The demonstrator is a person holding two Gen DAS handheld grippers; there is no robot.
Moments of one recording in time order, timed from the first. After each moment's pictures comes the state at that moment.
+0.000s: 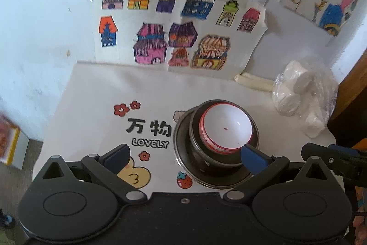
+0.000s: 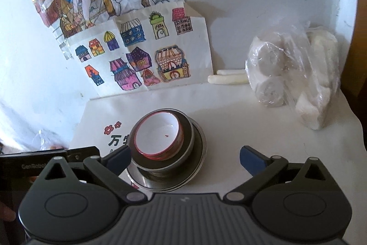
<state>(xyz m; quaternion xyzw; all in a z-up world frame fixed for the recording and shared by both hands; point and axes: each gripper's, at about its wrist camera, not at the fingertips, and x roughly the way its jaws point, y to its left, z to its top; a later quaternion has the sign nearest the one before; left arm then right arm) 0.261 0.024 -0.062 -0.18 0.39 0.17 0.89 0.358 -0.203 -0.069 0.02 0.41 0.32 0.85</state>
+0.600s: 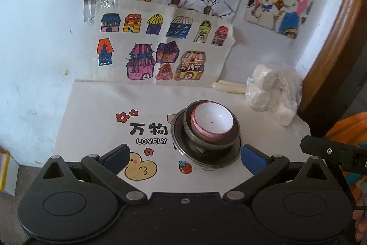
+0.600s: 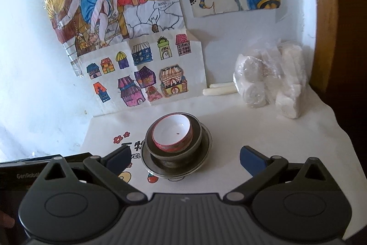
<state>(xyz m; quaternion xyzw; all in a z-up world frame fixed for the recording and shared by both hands) 0.173 0.027 -0.045 -0.15 0.33 0.10 0.93 0.248 -0.219 -0.046 0.04 0.34 0.26 0.90</state>
